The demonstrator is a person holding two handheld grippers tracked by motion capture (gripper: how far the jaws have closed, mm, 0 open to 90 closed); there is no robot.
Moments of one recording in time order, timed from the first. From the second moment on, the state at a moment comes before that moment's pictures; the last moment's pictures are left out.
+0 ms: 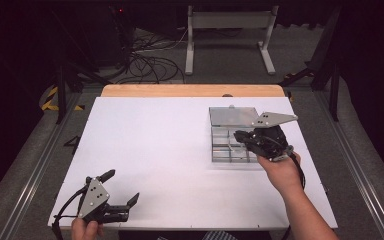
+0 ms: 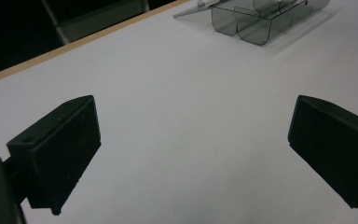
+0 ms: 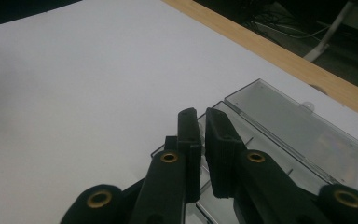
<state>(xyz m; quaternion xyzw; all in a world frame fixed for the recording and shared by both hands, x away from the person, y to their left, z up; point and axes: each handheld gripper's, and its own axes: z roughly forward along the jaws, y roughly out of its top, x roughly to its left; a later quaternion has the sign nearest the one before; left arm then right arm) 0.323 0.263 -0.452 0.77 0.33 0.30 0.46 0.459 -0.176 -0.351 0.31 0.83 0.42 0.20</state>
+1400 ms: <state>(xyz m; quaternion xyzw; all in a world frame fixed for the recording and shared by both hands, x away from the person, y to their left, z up) 0.325 0.263 -0.454 0.77 0.33 0.30 0.45 0.518 -0.228 -0.349 0.41 0.79 0.39 0.22</state>
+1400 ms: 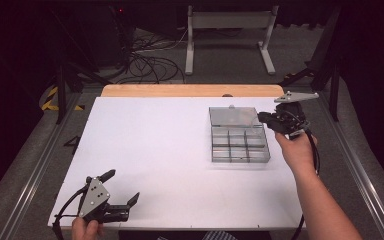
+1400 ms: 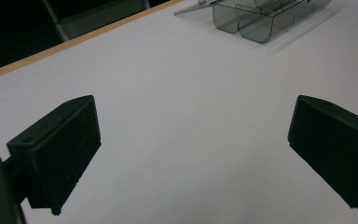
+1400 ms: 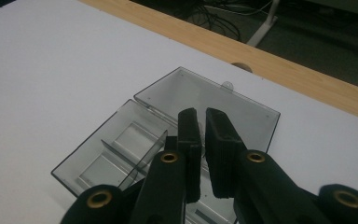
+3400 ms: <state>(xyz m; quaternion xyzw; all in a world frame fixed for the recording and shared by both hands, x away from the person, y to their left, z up) 0.325 0.261 -0.455 0.78 0.33 0.30 0.45 0.547 -0.232 -0.420 0.48 0.78 0.36 0.17</state>
